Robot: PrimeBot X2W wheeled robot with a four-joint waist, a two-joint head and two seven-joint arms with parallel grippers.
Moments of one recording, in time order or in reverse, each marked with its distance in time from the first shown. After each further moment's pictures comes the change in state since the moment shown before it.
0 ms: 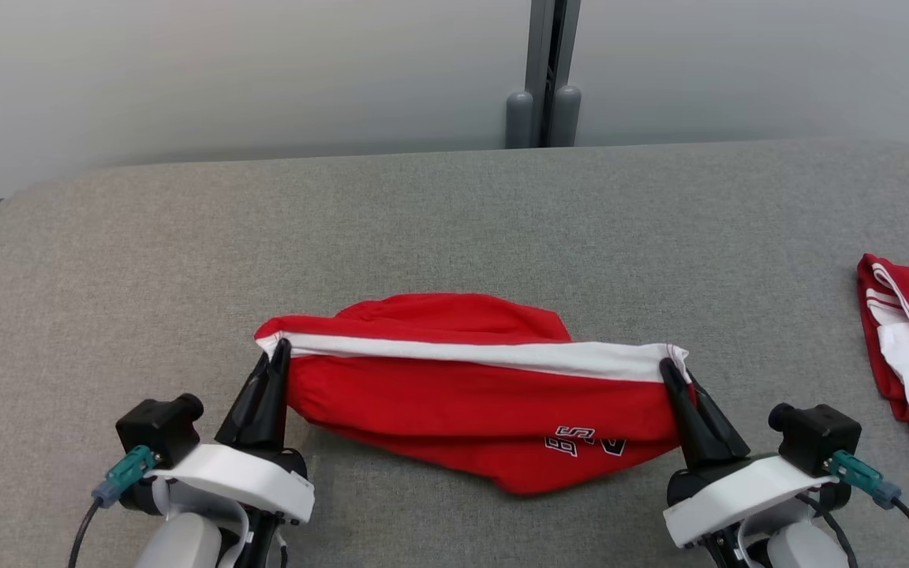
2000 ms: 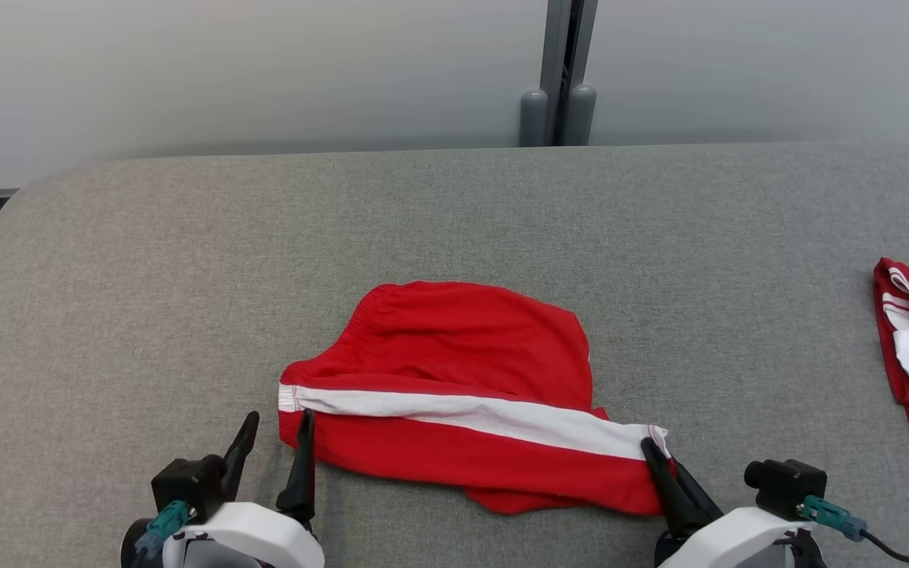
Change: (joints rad) left arm 0.099 -0.047 0.053 0.040 0.180 0.087 0.001; right arm 0.013 -0.022 0.127 0.164 0.211 0.000 0.000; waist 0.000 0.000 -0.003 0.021
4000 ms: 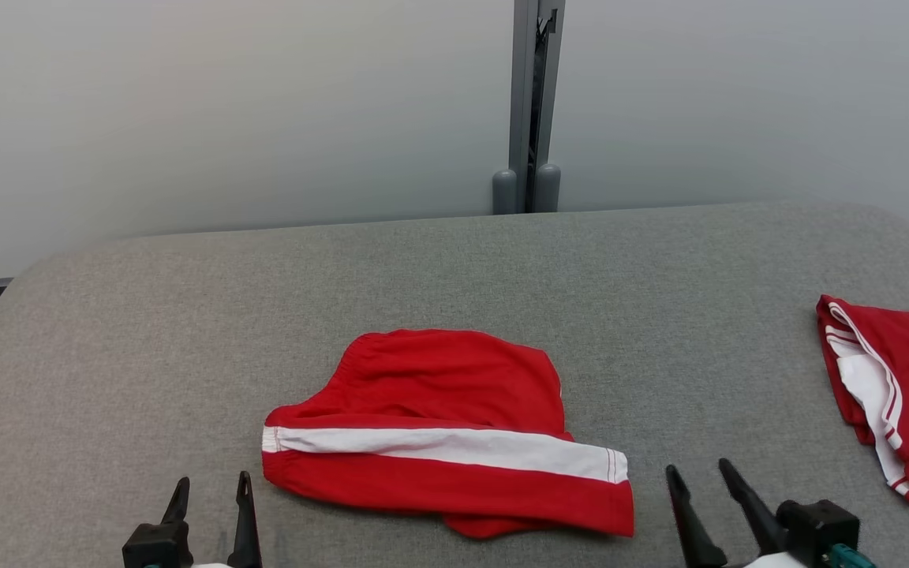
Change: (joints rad) left arm 0.140 0.000 0.137 -0.038 0.192 0.113 0.000; right arm 0.173 0.041 -0.263 -0.176 -0.436 0.000 0.000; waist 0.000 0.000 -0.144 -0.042
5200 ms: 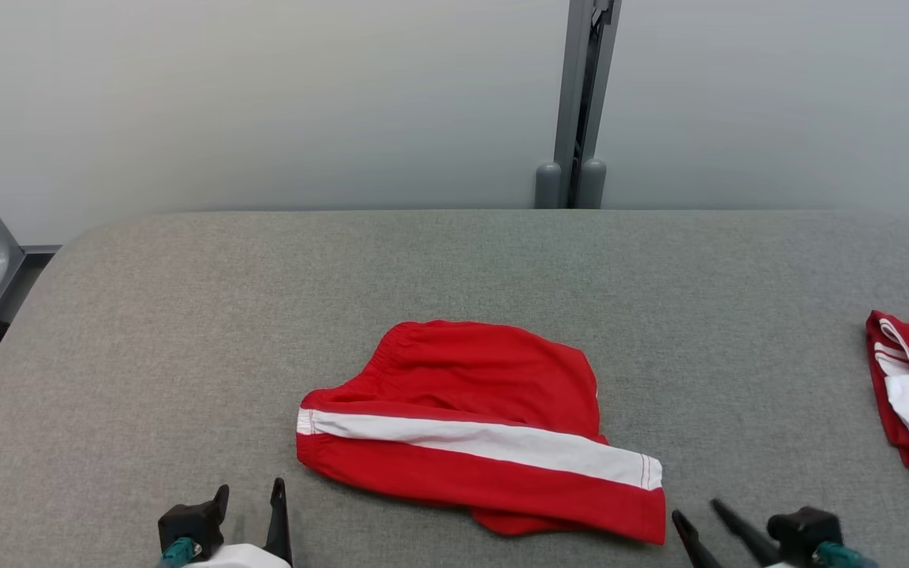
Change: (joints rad) left arm -0.154 0.000 -0.135 0.284 -0.169 -0.008 0.000; right arm -0.112 -0.183 0.339 0.244 0.215 0.000 0.001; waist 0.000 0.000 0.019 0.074
